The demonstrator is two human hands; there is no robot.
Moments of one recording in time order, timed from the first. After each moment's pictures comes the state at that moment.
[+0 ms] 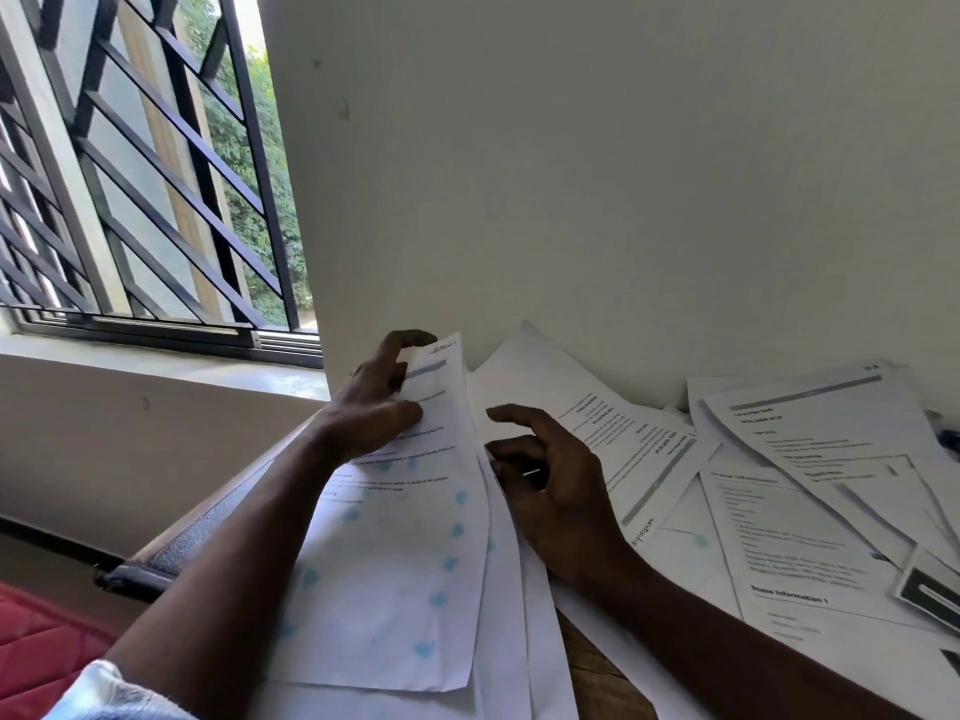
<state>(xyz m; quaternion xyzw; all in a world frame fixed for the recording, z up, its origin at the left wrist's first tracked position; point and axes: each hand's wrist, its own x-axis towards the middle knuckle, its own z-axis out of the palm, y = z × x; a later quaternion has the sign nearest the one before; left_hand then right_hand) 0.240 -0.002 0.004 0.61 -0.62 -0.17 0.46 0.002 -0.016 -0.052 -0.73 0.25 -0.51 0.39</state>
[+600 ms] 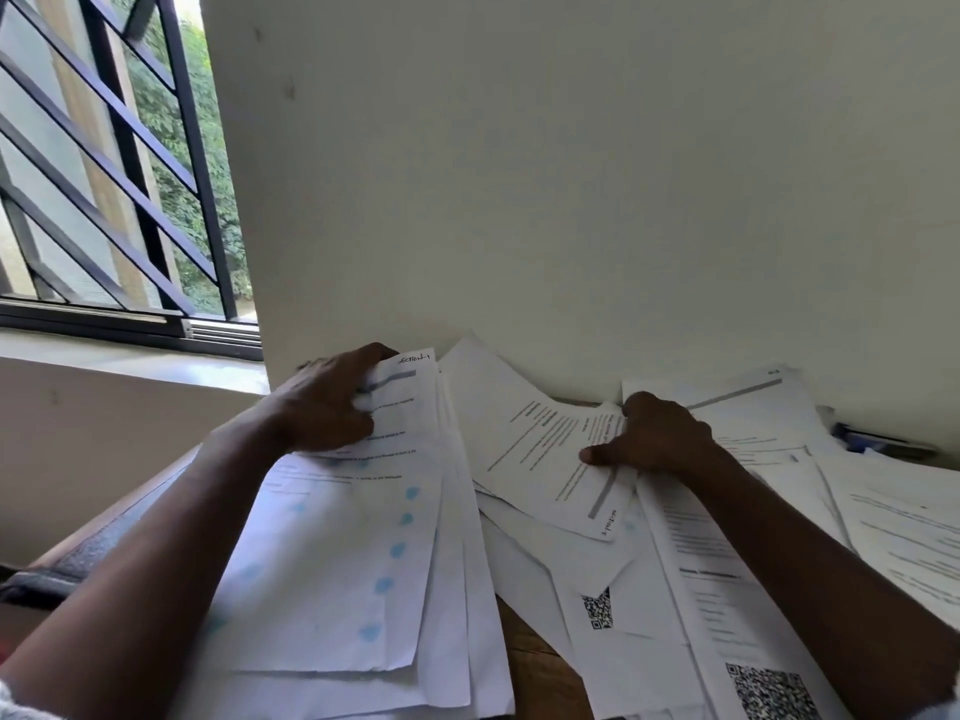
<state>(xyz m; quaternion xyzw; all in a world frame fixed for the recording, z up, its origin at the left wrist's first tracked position) 0.224 0.001 0.016 0.68 -0.68 -0.02 0.27 -0.114 -0.116 -0.002 -0.74 0.67 -0.09 0.09</state>
